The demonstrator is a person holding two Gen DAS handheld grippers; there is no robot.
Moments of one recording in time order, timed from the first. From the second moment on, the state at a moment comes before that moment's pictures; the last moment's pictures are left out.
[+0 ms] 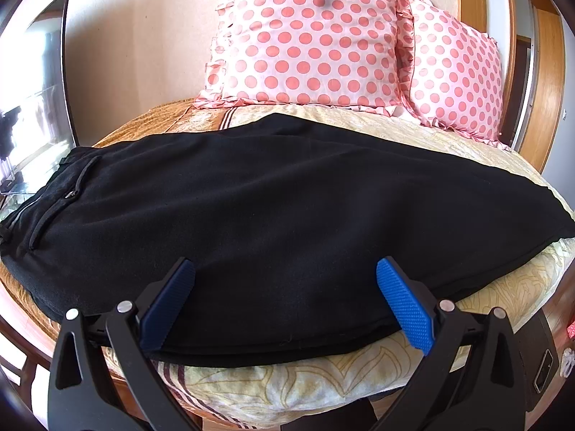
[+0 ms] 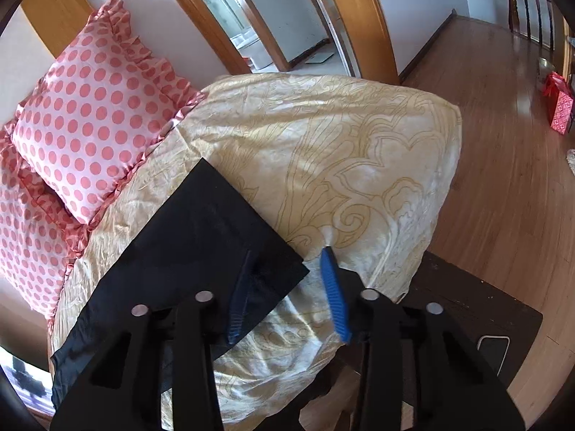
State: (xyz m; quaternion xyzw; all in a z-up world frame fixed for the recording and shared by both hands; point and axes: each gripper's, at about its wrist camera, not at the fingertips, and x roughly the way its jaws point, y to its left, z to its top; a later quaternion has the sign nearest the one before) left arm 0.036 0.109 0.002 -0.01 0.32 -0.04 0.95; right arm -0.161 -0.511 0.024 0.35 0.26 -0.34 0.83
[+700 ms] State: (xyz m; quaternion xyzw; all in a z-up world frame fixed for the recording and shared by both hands) left arm 0.042 0.106 0.001 0.00 0.32 -0.04 0.95; right arm -0.173 -0.523 0.029 0.38 0.23 -0.34 0.83
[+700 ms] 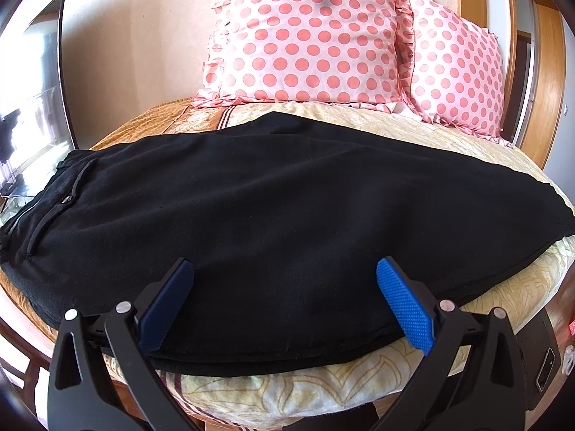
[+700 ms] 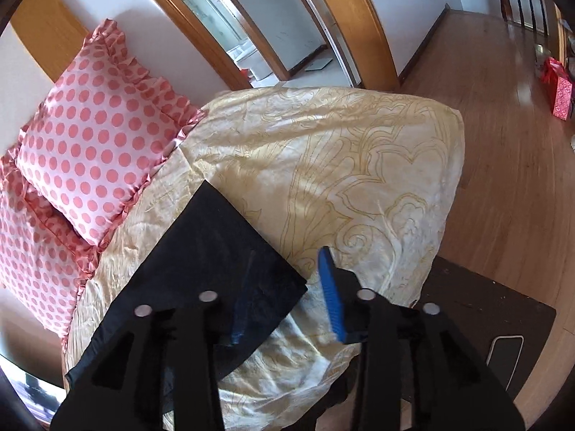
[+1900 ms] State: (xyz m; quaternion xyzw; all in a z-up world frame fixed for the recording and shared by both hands) left arm 0.015 0.118 0.024 -0.05 0.29 -0.06 0.95; right arm 0.020 -0.306 0.112 0.29 0.19 0.07 0.93
